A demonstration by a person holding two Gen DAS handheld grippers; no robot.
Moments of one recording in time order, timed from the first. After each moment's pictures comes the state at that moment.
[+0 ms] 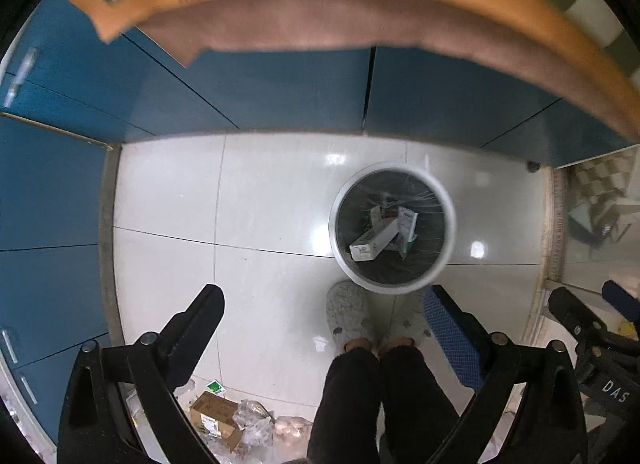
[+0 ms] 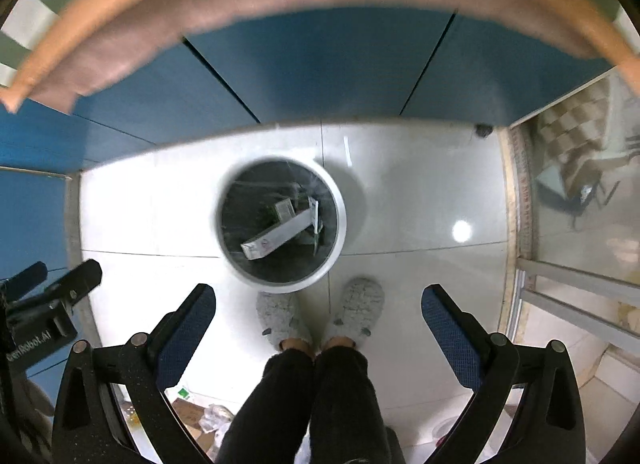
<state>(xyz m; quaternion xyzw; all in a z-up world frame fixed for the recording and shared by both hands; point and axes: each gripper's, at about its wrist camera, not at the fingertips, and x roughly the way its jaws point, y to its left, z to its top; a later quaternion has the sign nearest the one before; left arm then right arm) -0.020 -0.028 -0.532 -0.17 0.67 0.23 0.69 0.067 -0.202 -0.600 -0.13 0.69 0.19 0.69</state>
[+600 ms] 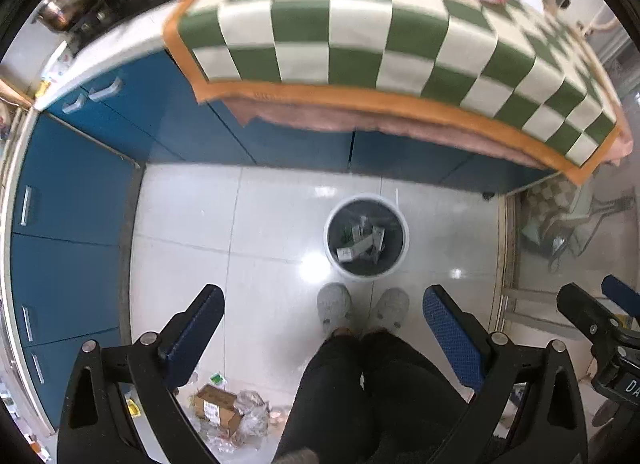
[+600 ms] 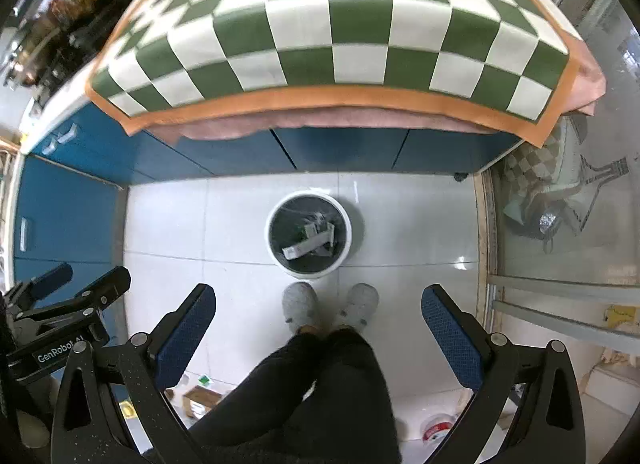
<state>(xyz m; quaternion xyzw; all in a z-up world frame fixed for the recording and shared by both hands) -0.074 -0.048 -0.321 -0.17 0.61 0.24 0.74 0.010 -0.234 -0.320 -0.12 0.64 0.23 0.73</state>
